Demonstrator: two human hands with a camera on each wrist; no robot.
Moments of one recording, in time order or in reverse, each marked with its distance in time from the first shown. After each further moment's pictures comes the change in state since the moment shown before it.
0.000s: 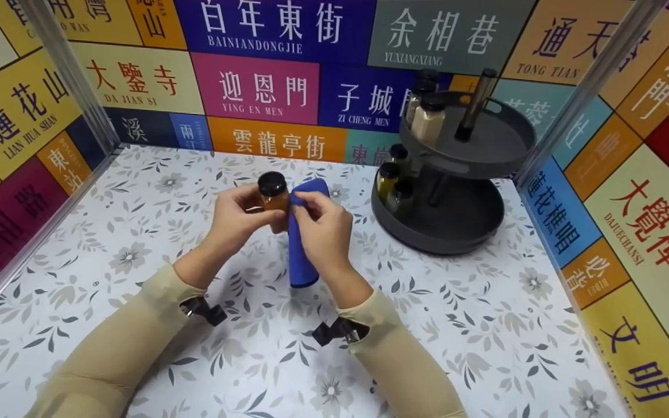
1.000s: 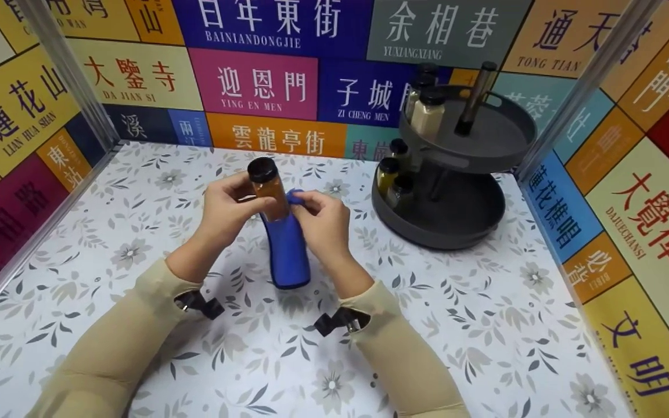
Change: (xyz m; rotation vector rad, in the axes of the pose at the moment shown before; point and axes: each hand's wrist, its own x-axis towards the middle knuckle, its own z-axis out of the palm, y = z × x) left_hand 0.002 0.011 -0.005 -0.004 0.040 0.042; right_hand 0.008 0.014 -0.001 0.069 -0.114 0.158
